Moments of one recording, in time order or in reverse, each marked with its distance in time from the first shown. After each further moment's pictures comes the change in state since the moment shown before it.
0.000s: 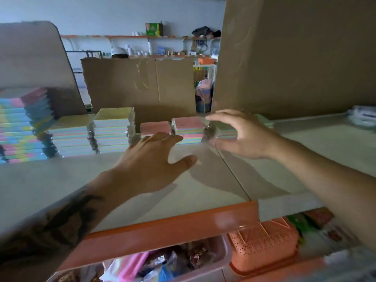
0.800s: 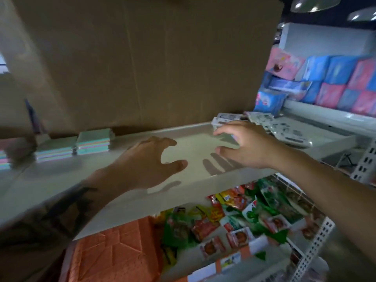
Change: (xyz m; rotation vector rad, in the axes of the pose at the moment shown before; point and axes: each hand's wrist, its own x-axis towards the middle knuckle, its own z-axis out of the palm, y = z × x) left_hand 0.137 0.396 0.100 -0.094 -0.079 0.147; right_hand -0.234 0.309 -0.218 -0.185 0.006 0.277
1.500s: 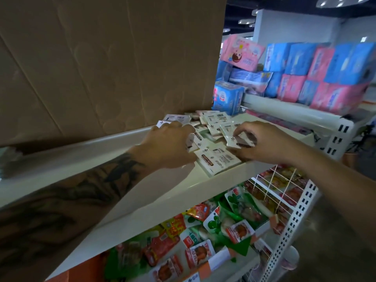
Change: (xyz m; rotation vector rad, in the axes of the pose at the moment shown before) left_hand 0.183 0.145 0.073 0.221 0.030 0.259; right_hand -0.017 0.205 -0.039 -0.020 -0.079 0.291
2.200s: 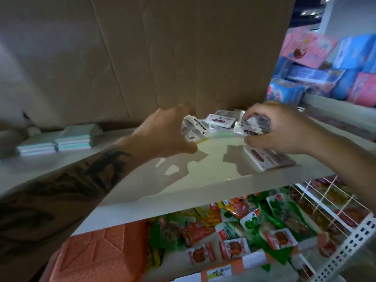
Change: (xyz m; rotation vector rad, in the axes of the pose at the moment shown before) left_hand -0.095 -0.057 -0.054 -0.151 0.107 -0.230; right_hand 0.019 -0.090 -0.001 0.107 0.080 -0.294
